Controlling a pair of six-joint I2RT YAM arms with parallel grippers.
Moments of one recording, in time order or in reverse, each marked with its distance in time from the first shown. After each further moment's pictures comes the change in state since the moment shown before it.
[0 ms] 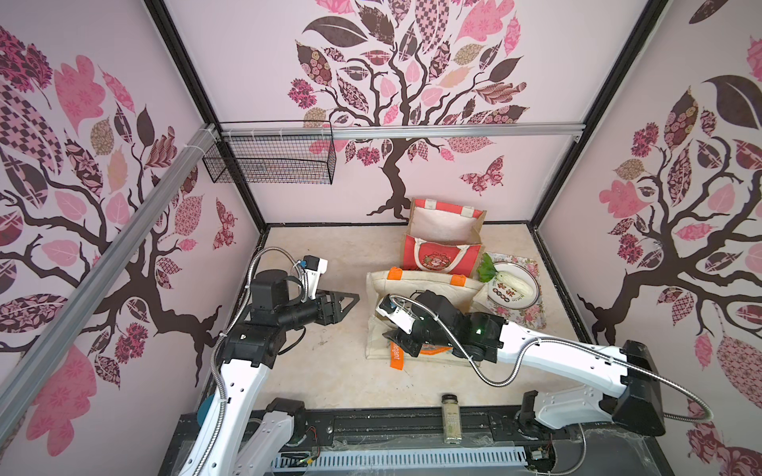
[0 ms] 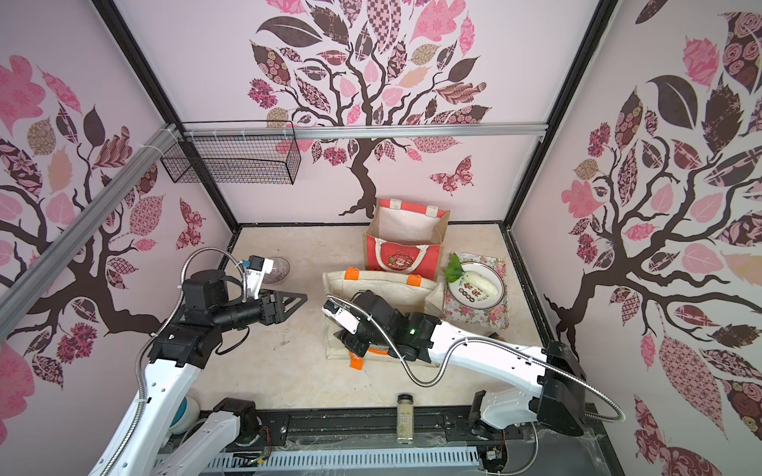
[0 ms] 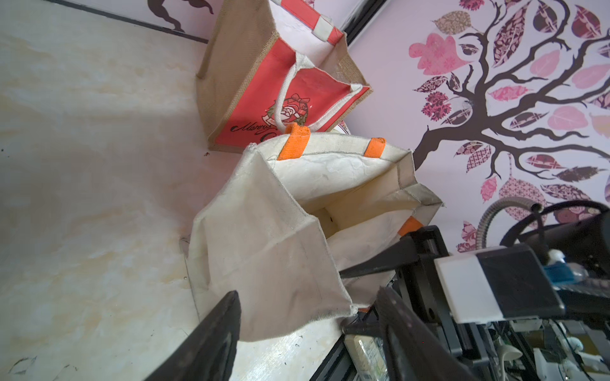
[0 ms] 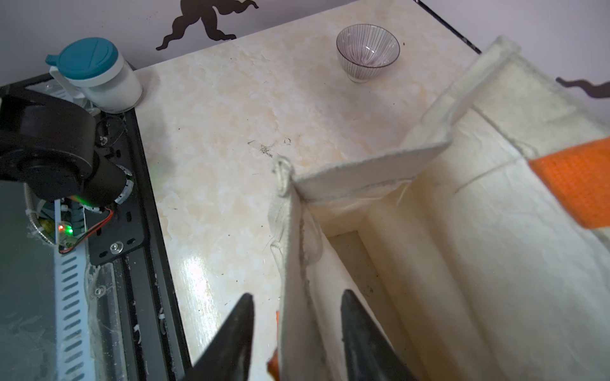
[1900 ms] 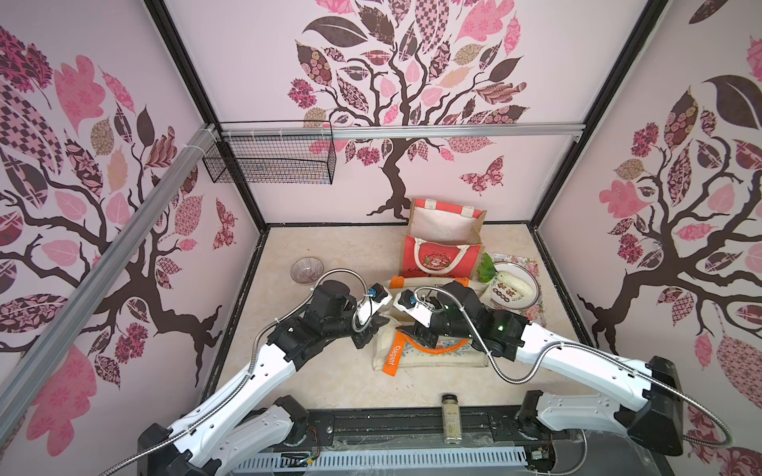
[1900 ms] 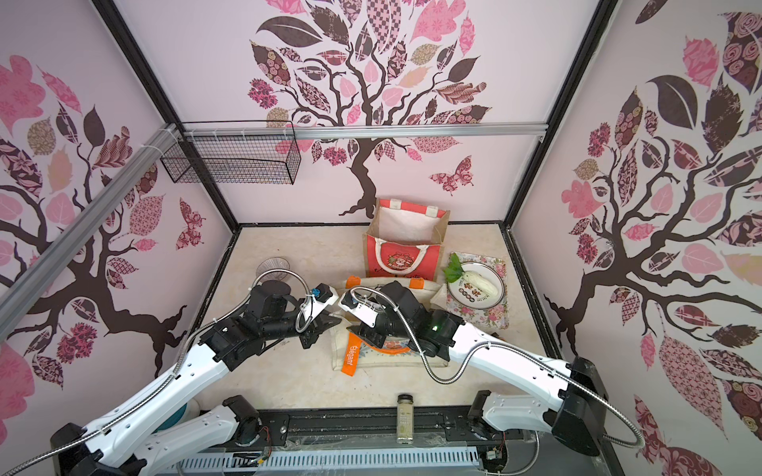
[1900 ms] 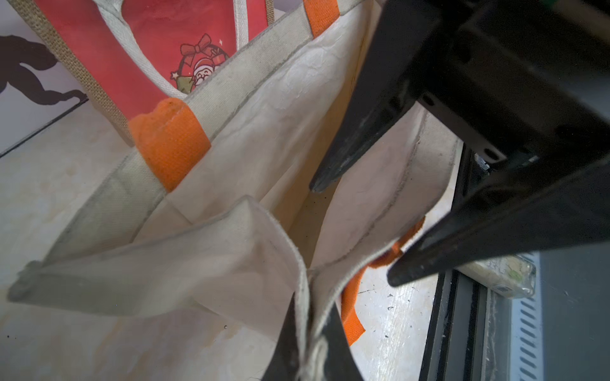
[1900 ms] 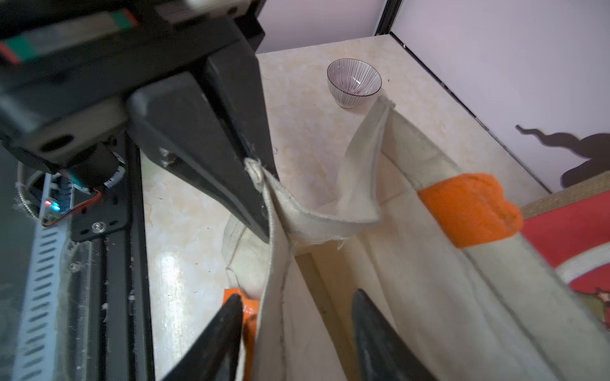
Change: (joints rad) left arm -0.494 0.147 -0.079 0.132 -0.360 0.510; right arm -0.144 -0.132 -0.111 0.079 -0.129 -0.171
